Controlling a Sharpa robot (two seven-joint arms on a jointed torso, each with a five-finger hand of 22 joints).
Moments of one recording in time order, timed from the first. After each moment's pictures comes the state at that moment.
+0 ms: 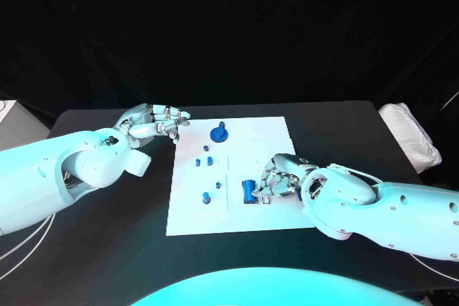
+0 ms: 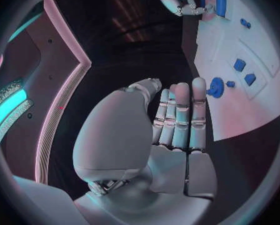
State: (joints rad) left arm 1.15 -0.95 -0.01 1.51 -0.19 -0.12 0.23; left_hand 1.49 -0.21 0.43 0.23 0.33 0.86 0.18 0.34 0.36 0.95 0.11 0.49 0.21 1.01 0.05 1.17 0.46 0.17 0.93 0.14 1.00 0.69; right arm 1.09 -0.90 -0.18 1.83 -1.44 -0.42 -0.56; right_hand 1.29 -0.12 -0.06 0.29 0.11 1.09 0.05 0.37 0.53 1.47 -0.02 1.42 1.31 1.47 -0.08 1.55 1.31 0.01 1.46 0.03 1.57 1.31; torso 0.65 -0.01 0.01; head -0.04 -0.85
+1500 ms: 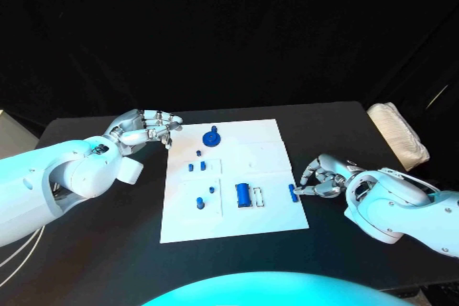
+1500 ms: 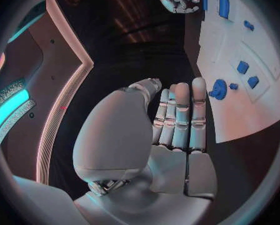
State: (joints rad) left arm 1.15 -0.95 -0.01 1.52 -0.19 -0.11 0.25; left_hand 1.49 -0.21 0.43 0.23 0.33 0.86 0.18 0.34 0.36 0.95 0.11 0.49 0.21 1.01 0.05 1.17 0.46 0.17 0.93 0.14 1.00 0.69; right arm 1.07 -1.17 -0.19 1.87 -1.38 -0.48 -0.52; right_hand 1.32 -0.16 -0.02 0.29 0.12 1.07 0.07 0.31 0.49 1.46 0.00 1.57 1.31 1.46 -0.07 1.57 1.31 0.01 1.47 0.04 1.57 1.31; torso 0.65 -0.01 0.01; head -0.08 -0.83
